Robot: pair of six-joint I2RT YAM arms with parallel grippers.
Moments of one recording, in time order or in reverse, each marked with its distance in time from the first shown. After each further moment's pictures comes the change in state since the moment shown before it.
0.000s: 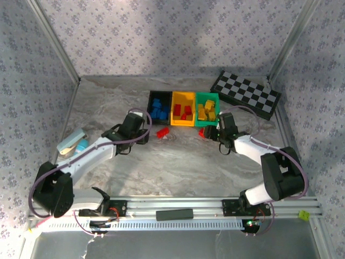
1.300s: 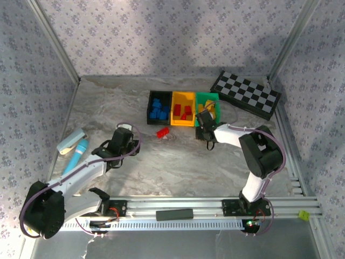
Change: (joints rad) left arm 0.068 -0.201 -0.280 0.127 0.009 0.000; right arm 0.174 0.305 0.255 -0.167 0.260 -0.065
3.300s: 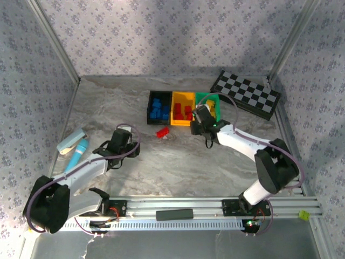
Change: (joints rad) left arm 0.051 0.064 -0.028 0.048 0.111 -0.007; right arm 0.079 -0.224 0.037 -0.110 0.103 -0.082
